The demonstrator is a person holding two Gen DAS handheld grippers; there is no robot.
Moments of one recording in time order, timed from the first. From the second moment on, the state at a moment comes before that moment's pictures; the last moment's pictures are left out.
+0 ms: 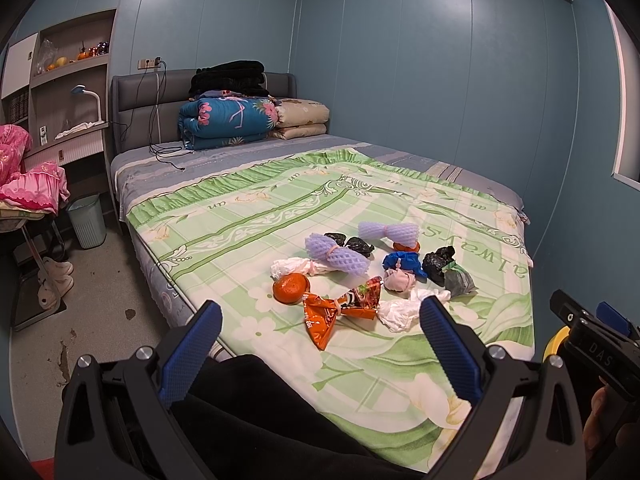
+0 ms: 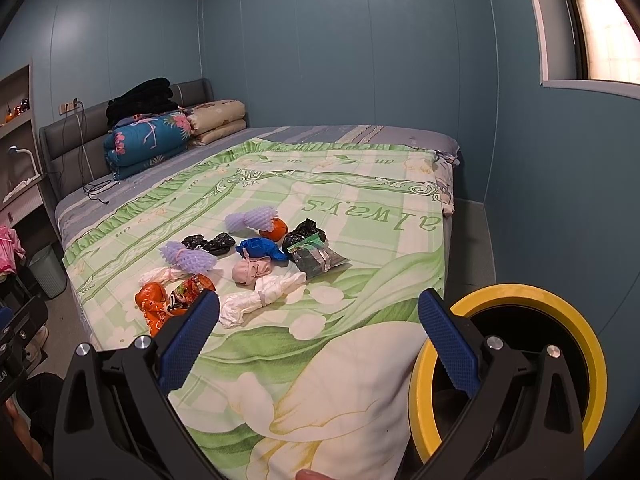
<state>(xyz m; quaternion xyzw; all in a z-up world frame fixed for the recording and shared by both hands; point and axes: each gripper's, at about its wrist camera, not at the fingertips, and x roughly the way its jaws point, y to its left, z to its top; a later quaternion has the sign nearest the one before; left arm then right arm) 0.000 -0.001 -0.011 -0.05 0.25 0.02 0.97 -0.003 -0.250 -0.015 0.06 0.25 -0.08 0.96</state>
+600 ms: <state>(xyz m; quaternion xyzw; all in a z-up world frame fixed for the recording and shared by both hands) 0.000 -0.001 -0.013 -0.05 0.25 0.01 0.97 -0.002 -0.252 -0.019 0.06 0.25 -0.09 0.96</state>
